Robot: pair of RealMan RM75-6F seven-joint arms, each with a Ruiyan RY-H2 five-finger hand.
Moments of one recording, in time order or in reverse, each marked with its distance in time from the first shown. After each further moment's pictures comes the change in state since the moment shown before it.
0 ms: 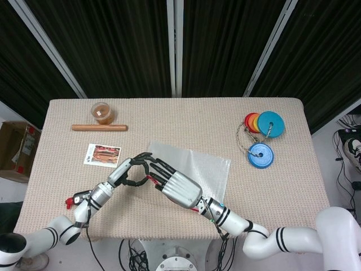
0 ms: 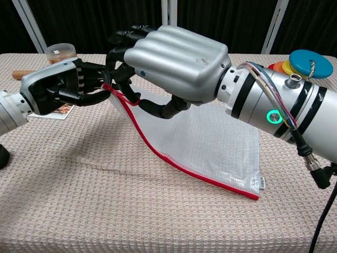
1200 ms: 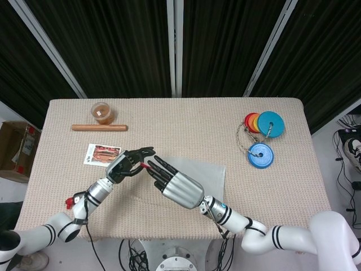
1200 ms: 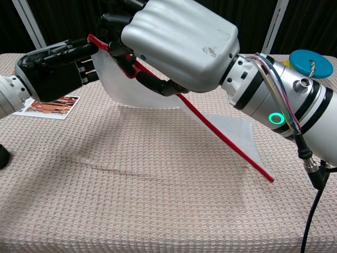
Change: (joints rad) left arm -0.024 0.058 -0.029 -0.091 -0.034 0.003 -0.558; right arm -0.033 -0.065 0.023 0.160 -0.210 0.165 -0.075
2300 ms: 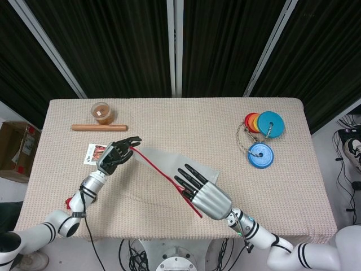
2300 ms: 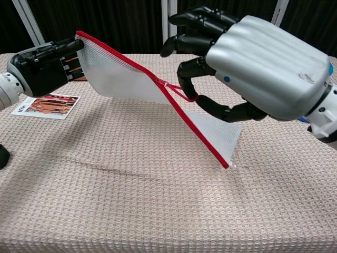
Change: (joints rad) left arm 0.019 -0.024 -0.068 0.093 -0.118 -0.111 0.000; right arm -0.197 0.129 -0.144 -0.085 -0.069 0.139 0.112
